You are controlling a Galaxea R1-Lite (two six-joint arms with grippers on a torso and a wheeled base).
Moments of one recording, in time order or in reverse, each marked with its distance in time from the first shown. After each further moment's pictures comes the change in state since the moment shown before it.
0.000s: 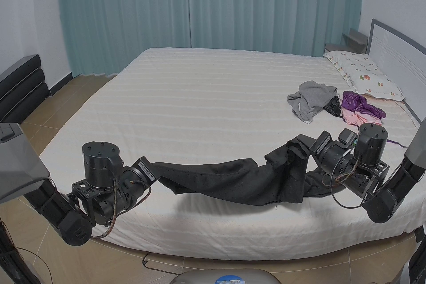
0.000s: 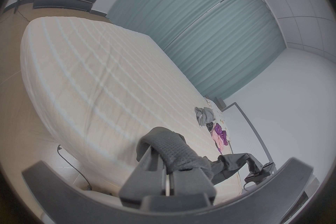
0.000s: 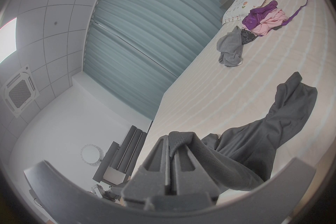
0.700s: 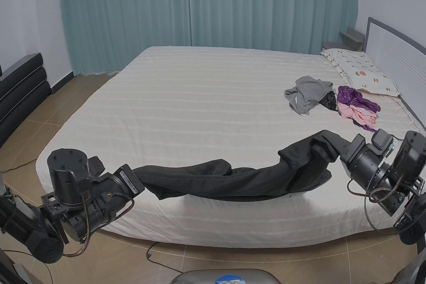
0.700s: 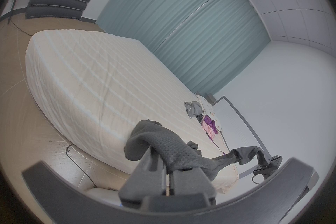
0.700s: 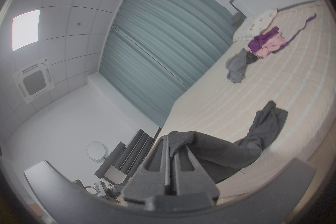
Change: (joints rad) left arm -0.051 -0.232 0.158 0.013 0.011 0.073; right arm 0.094 -0.313 0.234 -0.048 -0.109 -0.089
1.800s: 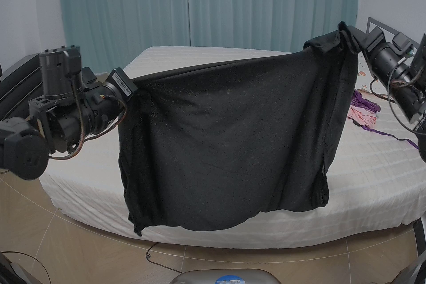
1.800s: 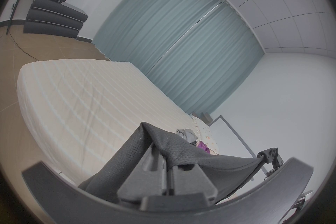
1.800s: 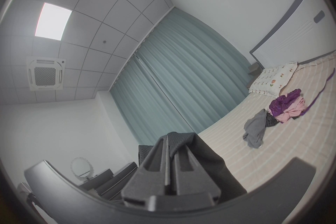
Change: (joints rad) left arm 0.112 -0.066 -0.628 0.544 0.004 0.065; right arm -0.159 -0.079 -0.639 0.399 -0.029 -0.202
